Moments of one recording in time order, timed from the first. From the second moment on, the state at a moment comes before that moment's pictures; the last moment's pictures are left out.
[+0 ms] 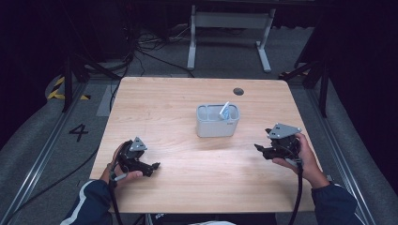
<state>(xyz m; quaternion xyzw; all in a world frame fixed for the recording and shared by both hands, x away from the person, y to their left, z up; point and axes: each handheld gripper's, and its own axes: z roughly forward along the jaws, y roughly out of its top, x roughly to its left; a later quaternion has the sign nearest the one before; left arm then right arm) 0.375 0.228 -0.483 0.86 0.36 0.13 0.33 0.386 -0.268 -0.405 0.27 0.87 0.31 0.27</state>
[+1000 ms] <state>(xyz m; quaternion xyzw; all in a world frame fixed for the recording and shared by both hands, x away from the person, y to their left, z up) 0.375 0.228 -0.483 0.86 0.36 0.13 0.33 0.367 -0.336 -0.457 0.36 0.85 0.31 0.22</state>
